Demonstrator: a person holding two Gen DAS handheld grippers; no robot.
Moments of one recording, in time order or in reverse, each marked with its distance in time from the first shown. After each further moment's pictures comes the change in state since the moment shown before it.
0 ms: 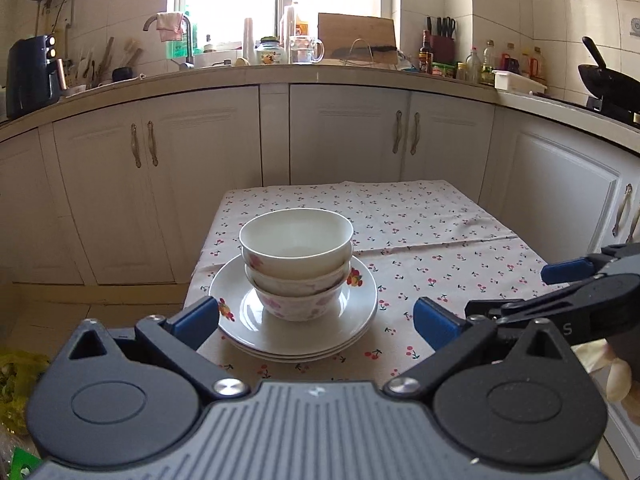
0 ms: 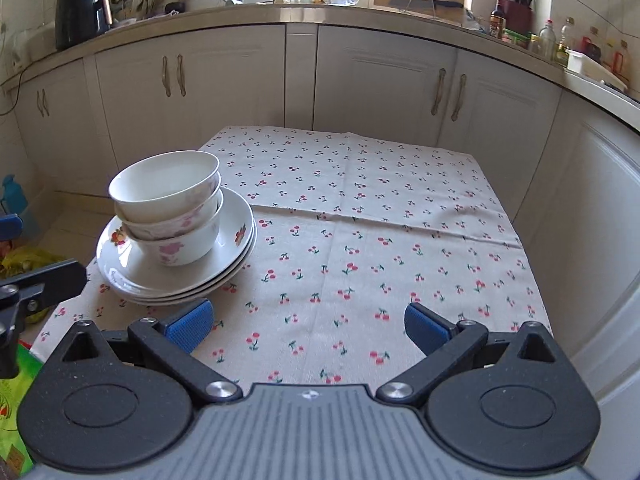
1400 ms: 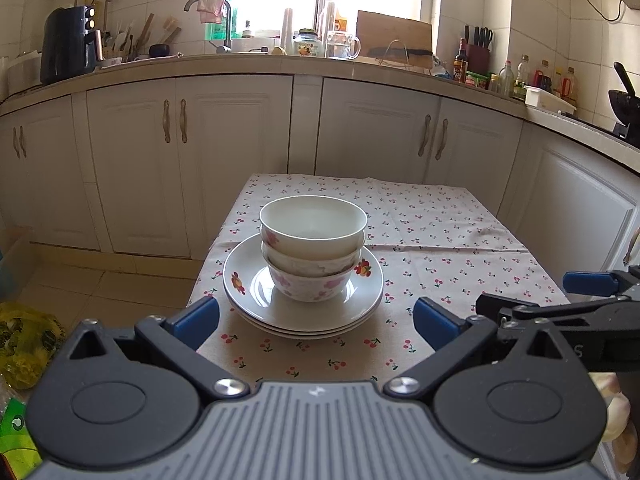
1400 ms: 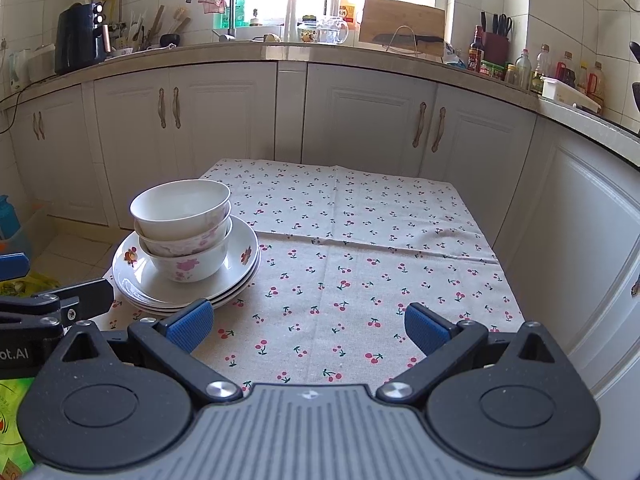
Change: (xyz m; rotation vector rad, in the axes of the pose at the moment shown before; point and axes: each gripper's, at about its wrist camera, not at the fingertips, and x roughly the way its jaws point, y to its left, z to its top) left arm -0.011 -0.004 -0.007 -0.104 0.023 0.058; right arm -0.035 0.017 -0.009 -0.001 -0.101 -0.051
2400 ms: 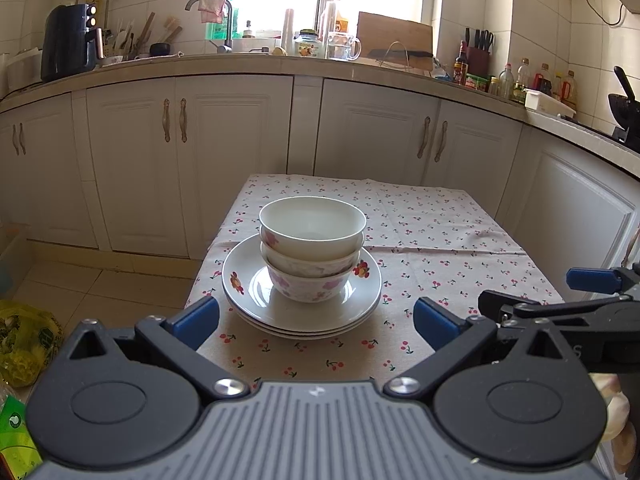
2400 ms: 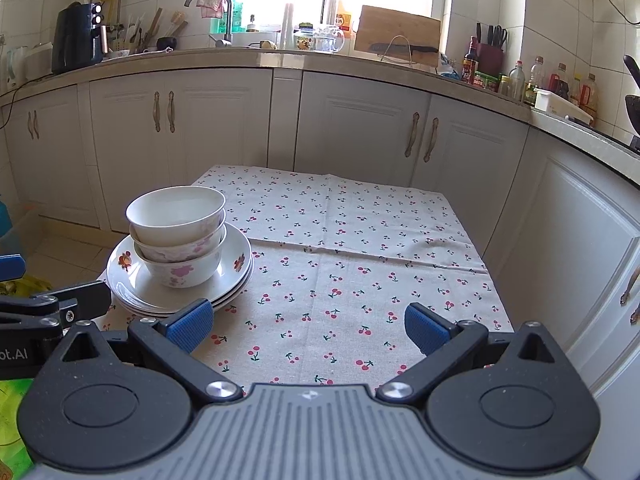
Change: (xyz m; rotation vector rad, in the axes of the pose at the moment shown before) left arm 0.000 0.001 0.001 -0.011 -0.001 -0.004; right arm -0.005 0.005 0.002 -0.017 -0.020 -0.035
